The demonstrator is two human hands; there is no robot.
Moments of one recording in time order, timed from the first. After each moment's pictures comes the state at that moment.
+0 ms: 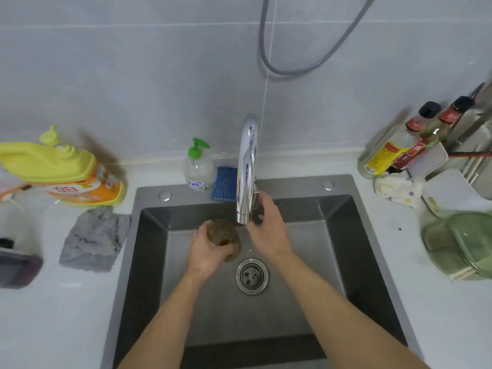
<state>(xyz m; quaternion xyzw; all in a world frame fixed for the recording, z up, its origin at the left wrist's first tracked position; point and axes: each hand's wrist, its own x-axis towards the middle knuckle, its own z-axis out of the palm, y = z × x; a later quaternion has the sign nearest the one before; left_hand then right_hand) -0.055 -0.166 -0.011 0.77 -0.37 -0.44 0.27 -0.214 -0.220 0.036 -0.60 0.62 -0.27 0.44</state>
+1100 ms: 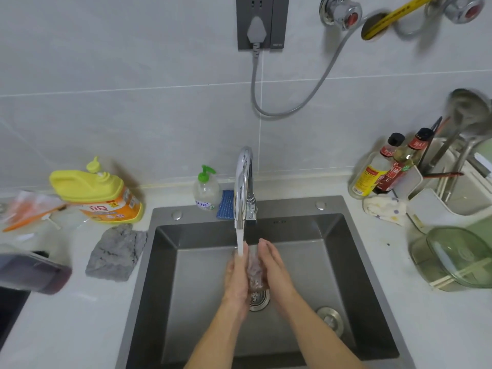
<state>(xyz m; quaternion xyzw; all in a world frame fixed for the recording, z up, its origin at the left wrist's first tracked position) -0.151 -0.125 0.058 0.61 -0.07 -0.60 0.51 -0.239 -0.143 0.060 -0.34 0.55 -0.35 0.67</state>
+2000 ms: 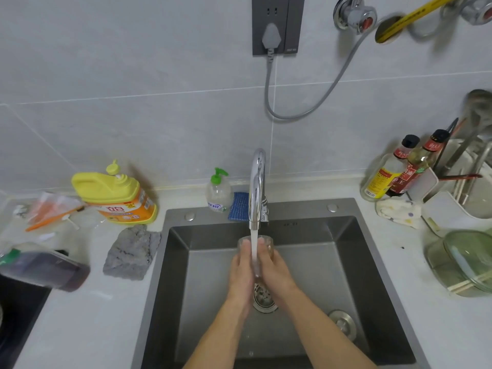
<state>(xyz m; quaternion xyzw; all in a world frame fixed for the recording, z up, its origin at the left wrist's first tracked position) -0.134 -0.131 0.062 0.64 -0.13 -0.55 0.51 -0.208 -0.148 0.067 -0.35 0.59 -0.29 0.67</state>
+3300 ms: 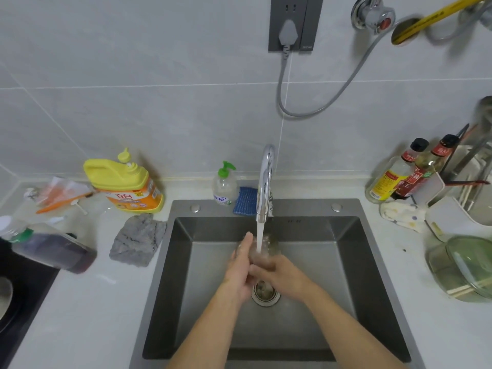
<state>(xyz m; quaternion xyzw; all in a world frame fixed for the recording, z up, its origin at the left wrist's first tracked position) -0.114 -0.133 0.055 0.58 0.00 -0.64 0.50 -0.244 -0.147 0.078 -0.66 0.47 -0.08 0.59</state>
